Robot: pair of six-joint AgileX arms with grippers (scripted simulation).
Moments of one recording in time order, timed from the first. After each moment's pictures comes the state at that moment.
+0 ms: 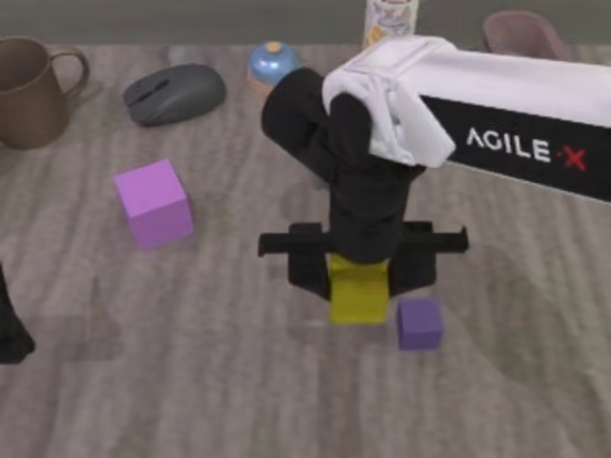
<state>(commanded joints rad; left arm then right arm) 0.02 0.00 0.00 0.00 0.00 0.00 0.76 2.13 1.70 -1.12 0.01 0.77</state>
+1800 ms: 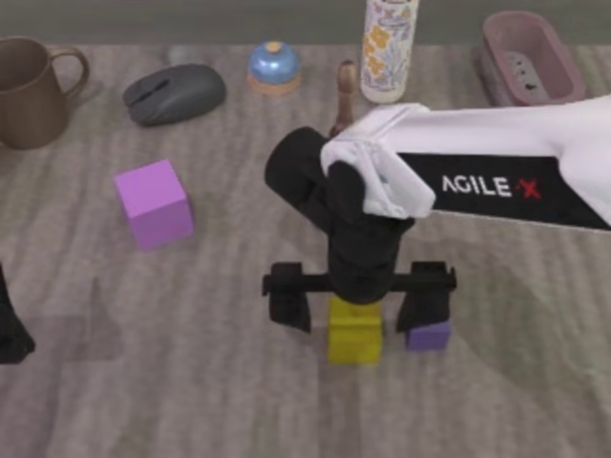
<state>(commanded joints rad) 0.02 0.00 0.00 0.00 0.00 0.00 0.76 2.19 1.56 -0.92 0.02 0.77</state>
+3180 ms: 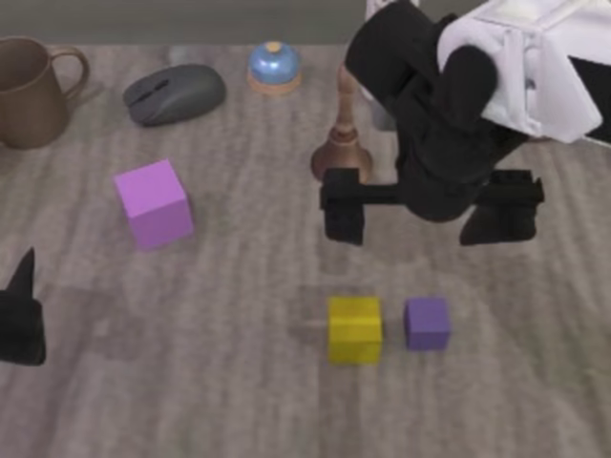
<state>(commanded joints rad) -0.04 0.29 0.26 -0.24 0.08 0.17 0.67 1.88 1.54 -1.04 0.09 0.66</state>
